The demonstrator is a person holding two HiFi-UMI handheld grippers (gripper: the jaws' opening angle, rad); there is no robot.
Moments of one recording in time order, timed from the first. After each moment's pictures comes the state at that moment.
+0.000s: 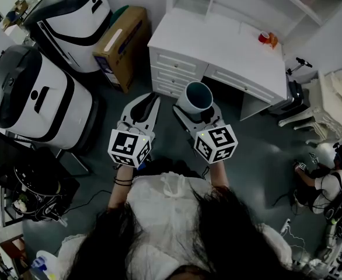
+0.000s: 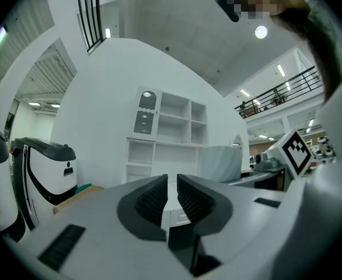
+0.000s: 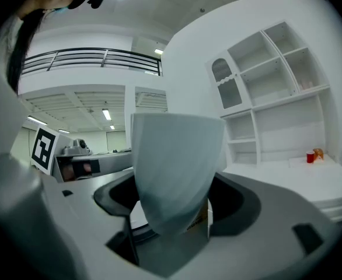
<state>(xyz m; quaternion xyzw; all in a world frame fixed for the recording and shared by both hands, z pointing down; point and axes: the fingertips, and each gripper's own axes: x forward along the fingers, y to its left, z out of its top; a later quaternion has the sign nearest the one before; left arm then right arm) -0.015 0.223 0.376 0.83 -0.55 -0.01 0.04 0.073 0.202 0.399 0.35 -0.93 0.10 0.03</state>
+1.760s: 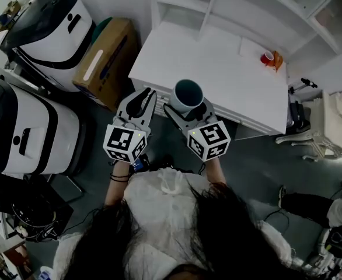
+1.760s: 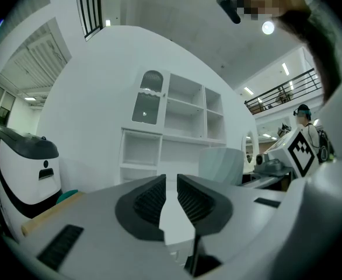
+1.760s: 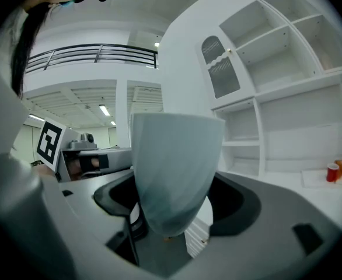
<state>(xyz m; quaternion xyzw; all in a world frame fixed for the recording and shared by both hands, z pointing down) -0.003 -0.052 0.390 0.84 -0.55 -0.01 0.05 0.070 -0.062 0.418 0.33 -0.94 0.10 0.05</state>
